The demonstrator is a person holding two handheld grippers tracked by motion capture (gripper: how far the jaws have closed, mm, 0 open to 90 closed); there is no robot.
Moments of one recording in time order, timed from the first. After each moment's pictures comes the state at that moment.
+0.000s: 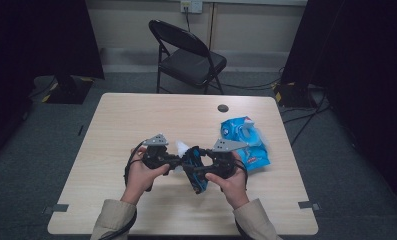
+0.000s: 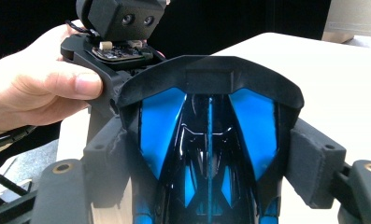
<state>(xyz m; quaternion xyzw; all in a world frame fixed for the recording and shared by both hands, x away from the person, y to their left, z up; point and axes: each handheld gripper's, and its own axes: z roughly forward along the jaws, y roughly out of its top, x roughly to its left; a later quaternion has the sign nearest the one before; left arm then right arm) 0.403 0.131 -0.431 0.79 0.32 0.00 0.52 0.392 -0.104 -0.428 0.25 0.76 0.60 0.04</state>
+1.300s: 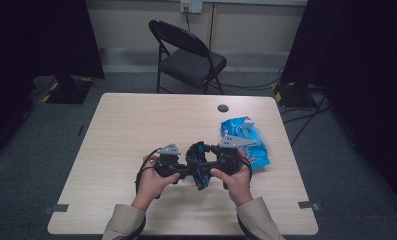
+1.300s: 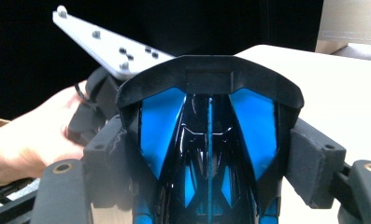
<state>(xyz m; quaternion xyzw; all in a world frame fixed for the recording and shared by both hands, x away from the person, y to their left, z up) 0.393 0.102 -0.461 0.81 0.31 -0.03 0.50 0.397 -0.117 -0.421 0.26 0.74 0.62 0.03</state>
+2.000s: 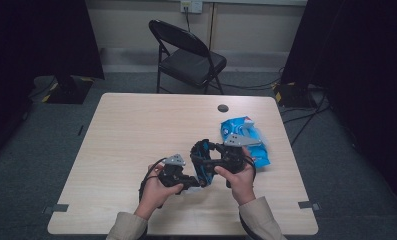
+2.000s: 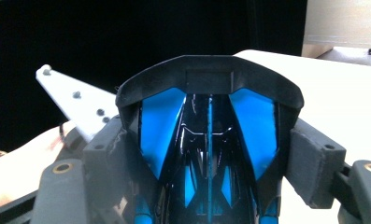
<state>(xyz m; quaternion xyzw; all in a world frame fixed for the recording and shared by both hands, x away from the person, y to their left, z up) 0.377 0.091 -0.482 0.82 0.30 -0.06 0.48 0.400 -0.128 -0.420 0.28 0.73 0.62 0.05</state>
